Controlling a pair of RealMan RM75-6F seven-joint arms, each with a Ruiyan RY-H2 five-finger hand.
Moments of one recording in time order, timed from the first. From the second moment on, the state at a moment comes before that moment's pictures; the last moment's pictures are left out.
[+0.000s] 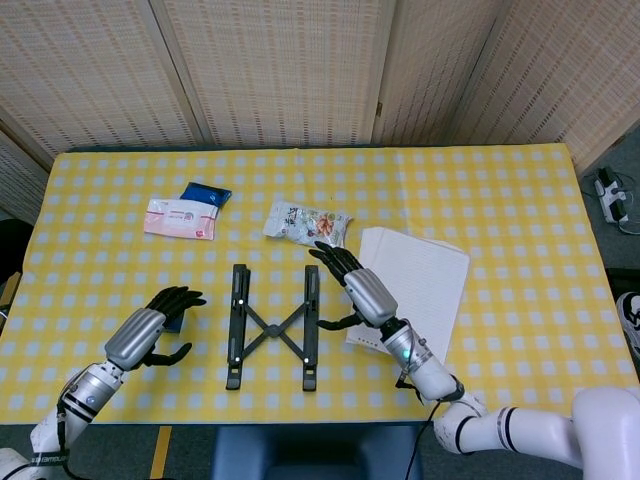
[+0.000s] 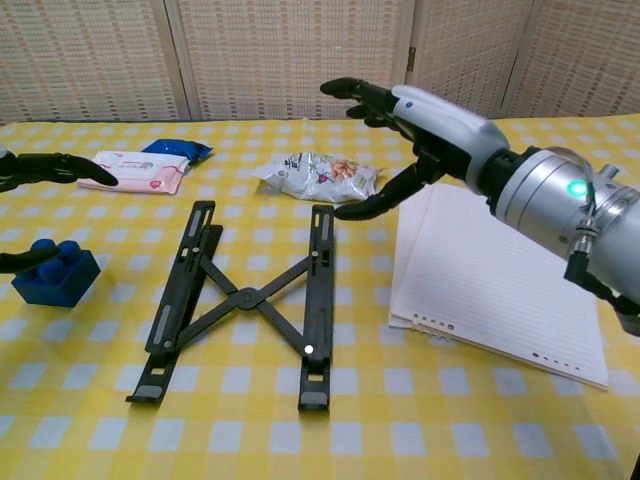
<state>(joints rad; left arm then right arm) -0.50 -1.21 0.05 -1.57 1.61 1.16 -0.39 0.74 -1.66 0.17 -1.45 -1.38 1.13 0.29</state>
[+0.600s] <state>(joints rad) -0.70 -1.33 -0.06 -1.30 1.50 0.90 -0.09 0.68 -1.41 0.00 -1.57 -1.72 1.20 0.03</state>
